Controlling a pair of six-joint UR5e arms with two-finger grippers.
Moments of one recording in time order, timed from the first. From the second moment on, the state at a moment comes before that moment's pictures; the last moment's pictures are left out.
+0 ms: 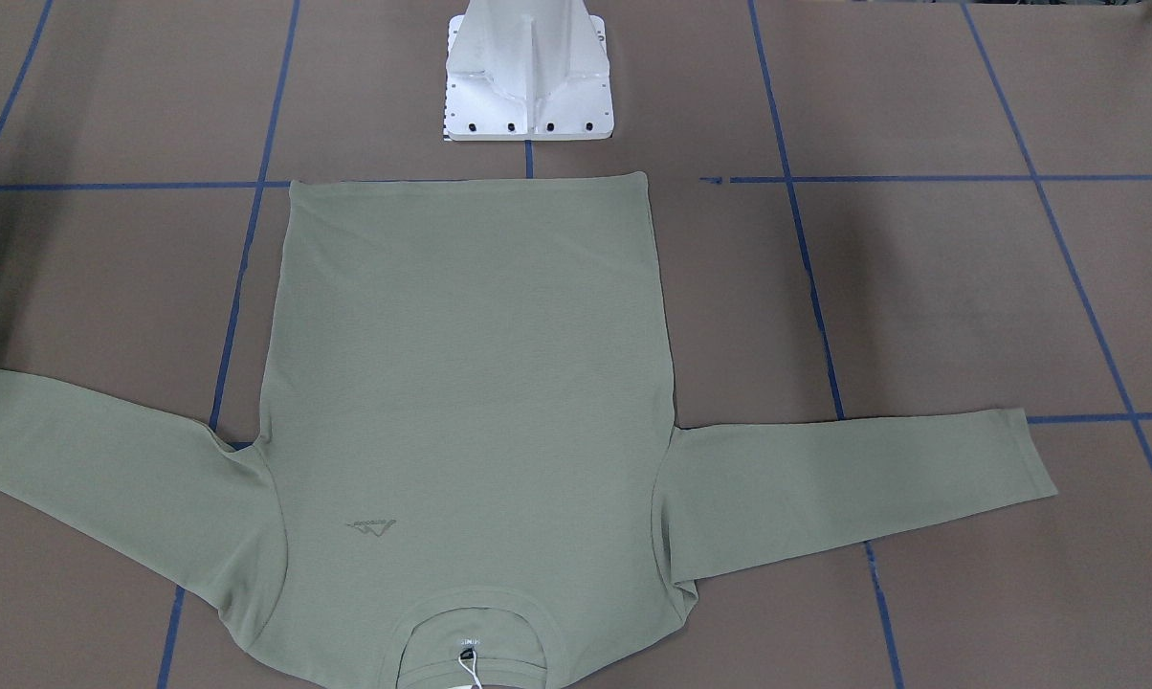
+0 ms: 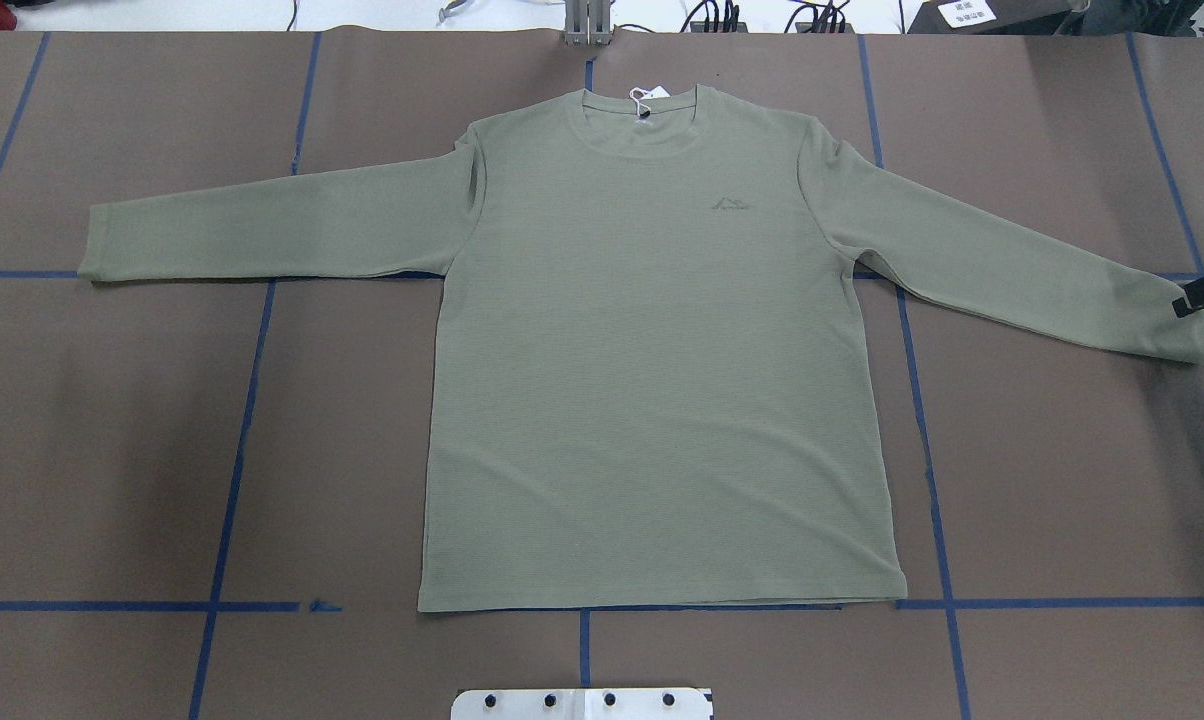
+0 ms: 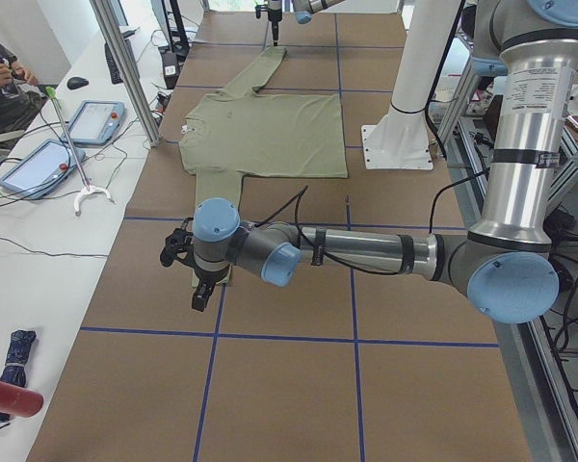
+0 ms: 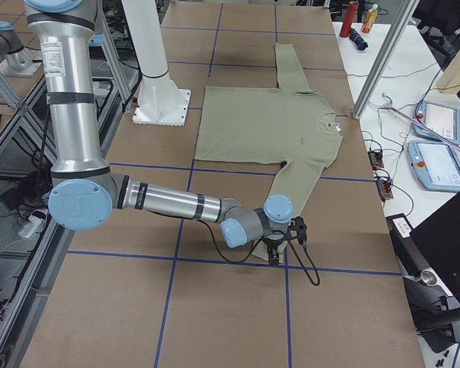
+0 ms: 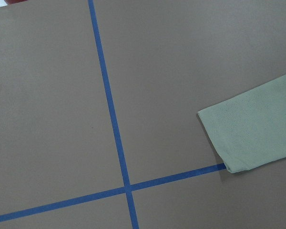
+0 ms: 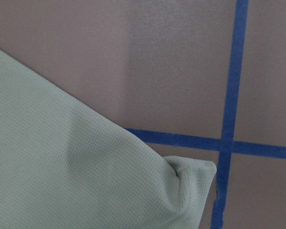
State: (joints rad) left arm -1.50 -1.65 -1.55 -1.95 -2.35 -0.12; right arm 1.28 -1.49 1.25 -0.99 2.30 0.34
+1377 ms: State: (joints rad) left arm -1.50 -1.65 -1.55 -1.95 -2.35 -0.12; right arm 1.26 -1.45 1.16 -0.99 2.31 0.34
